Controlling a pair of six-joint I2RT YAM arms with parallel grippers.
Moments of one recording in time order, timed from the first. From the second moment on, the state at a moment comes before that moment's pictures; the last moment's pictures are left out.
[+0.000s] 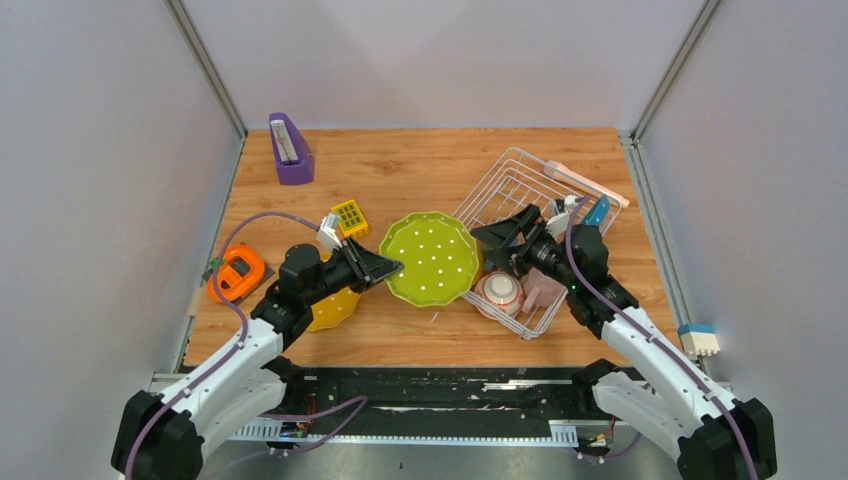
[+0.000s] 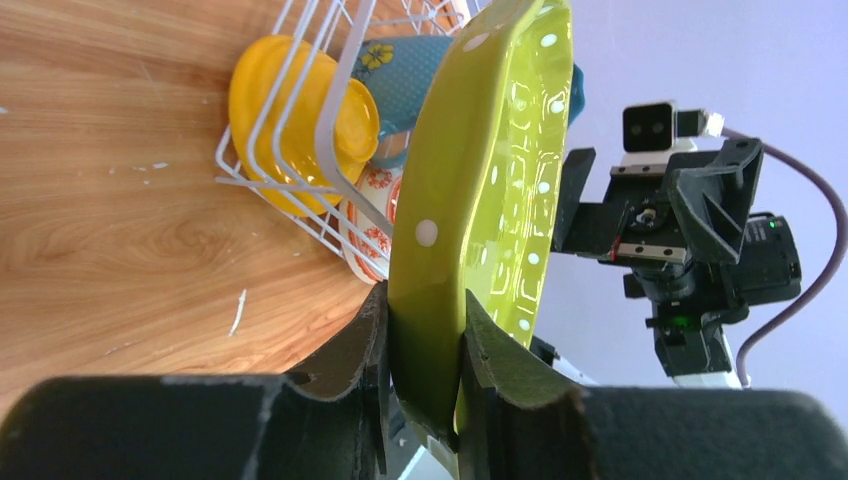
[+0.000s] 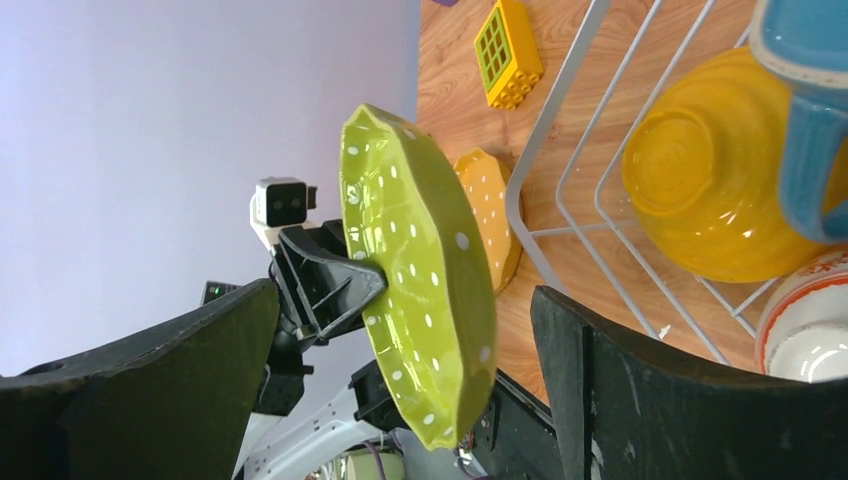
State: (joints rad) left arm -0.47 0.80 0.39 0.19 0.38 -1.14; right arm 0.44 0.87 0.57 0.09 -0.35 1.21
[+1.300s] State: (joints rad) left arm -0.48 0.26 0.51 -1.03 -0.60 -1.32; right arm 0.44 0.78 0.67 -0.14 -0.14 1.15
